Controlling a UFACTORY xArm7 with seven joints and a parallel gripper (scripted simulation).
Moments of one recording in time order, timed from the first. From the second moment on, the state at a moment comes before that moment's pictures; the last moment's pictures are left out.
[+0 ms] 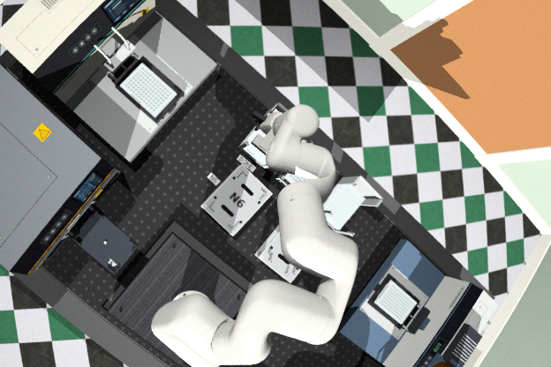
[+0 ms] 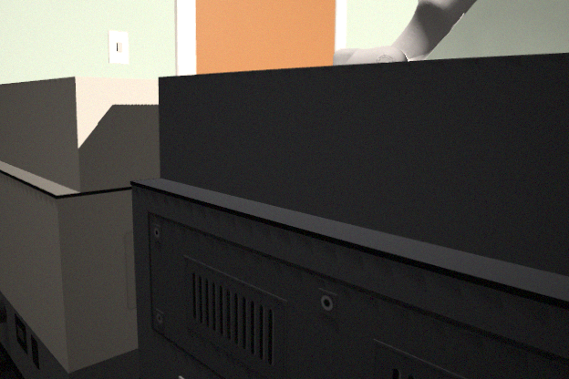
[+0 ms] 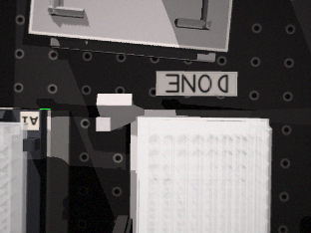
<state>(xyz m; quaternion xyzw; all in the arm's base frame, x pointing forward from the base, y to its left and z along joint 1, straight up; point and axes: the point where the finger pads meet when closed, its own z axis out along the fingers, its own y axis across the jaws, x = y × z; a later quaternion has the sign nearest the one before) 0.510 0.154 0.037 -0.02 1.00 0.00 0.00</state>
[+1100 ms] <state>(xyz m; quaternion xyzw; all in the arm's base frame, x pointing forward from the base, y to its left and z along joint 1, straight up) 0.510 0.154 0.076 -0.02 1.00 0.00 0.00</state>
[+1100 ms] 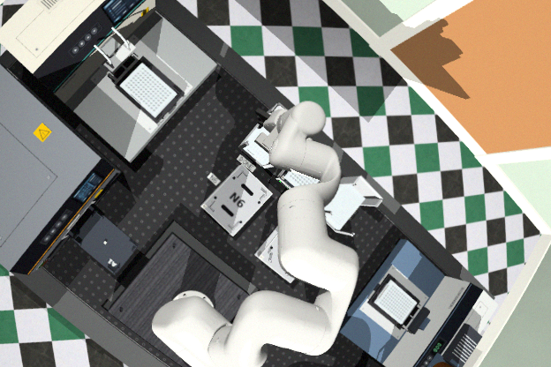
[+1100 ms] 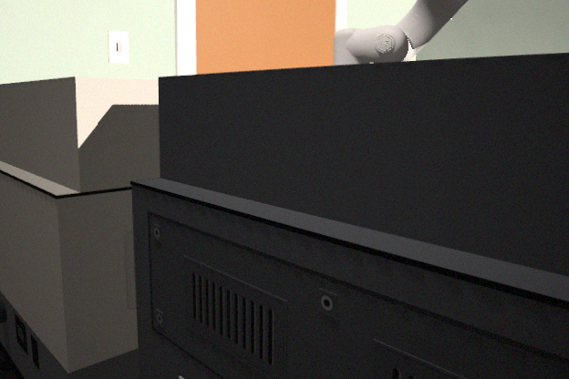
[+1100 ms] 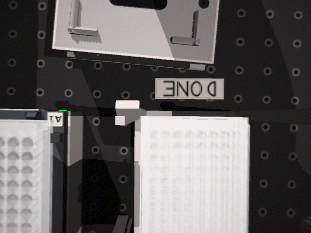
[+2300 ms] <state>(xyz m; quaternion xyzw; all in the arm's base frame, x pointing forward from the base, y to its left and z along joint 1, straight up) 0.510 0.154 0.118 -0.02 1.00 0.00 0.00</state>
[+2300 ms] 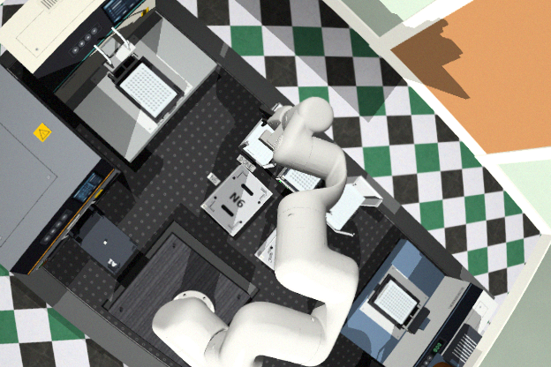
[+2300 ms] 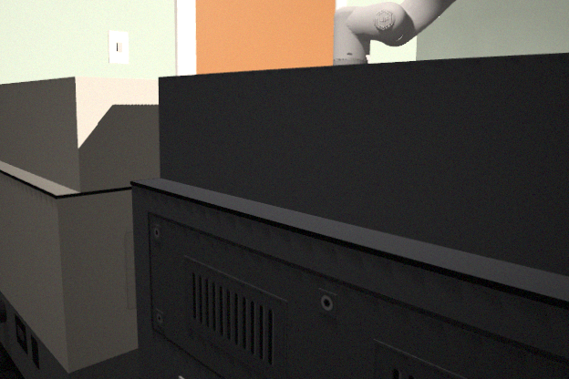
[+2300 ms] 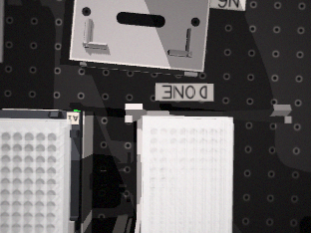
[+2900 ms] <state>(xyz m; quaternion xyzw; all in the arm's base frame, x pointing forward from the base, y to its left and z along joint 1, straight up) 0.510 0.154 0.140 -0.02 1.00 0.00 0.00</state>
